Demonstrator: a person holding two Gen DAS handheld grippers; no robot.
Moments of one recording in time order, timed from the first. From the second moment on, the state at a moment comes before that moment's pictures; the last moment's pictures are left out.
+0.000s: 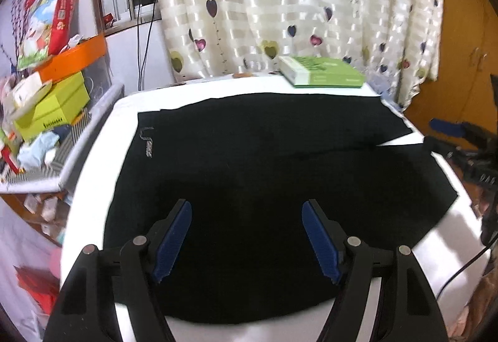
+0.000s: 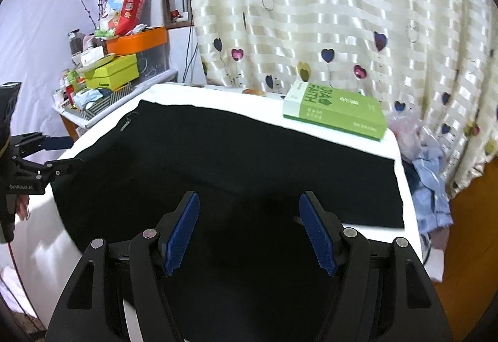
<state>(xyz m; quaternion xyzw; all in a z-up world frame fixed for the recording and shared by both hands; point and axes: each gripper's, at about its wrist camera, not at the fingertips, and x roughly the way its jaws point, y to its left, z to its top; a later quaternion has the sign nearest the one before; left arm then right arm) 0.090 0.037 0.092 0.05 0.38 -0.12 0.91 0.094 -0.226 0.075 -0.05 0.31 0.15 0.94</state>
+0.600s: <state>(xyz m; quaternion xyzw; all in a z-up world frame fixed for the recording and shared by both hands) 0.260 0.045 0.066 0.05 0.44 -0.17 0.88 0.266 -0.255 0.048 -0.06 0.38 0.17 0.91</state>
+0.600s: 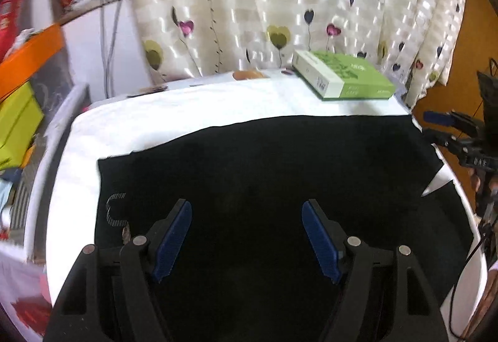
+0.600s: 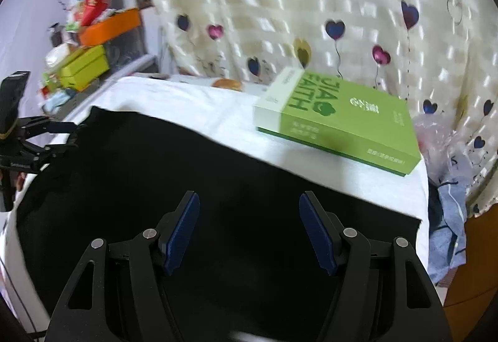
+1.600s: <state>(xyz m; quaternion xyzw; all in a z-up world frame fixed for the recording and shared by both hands) 0.389 0.035 0.006 0.09 0.48 -0.22 0.85 0.364 -0.252 -0.009 -0.07 0.42 0.24 0.87</state>
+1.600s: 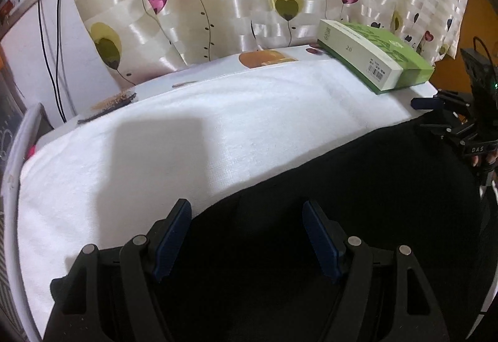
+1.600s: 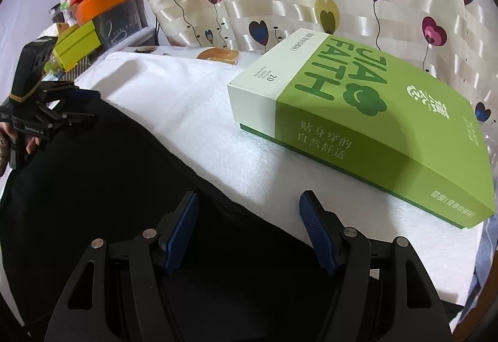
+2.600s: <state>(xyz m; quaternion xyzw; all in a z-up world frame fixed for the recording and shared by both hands) 0.354 0.034 0.015 0.14 0.43 -0.21 0.87 0.332 -0.244 -0.006 -0.10 0.41 0.23 0.88</state>
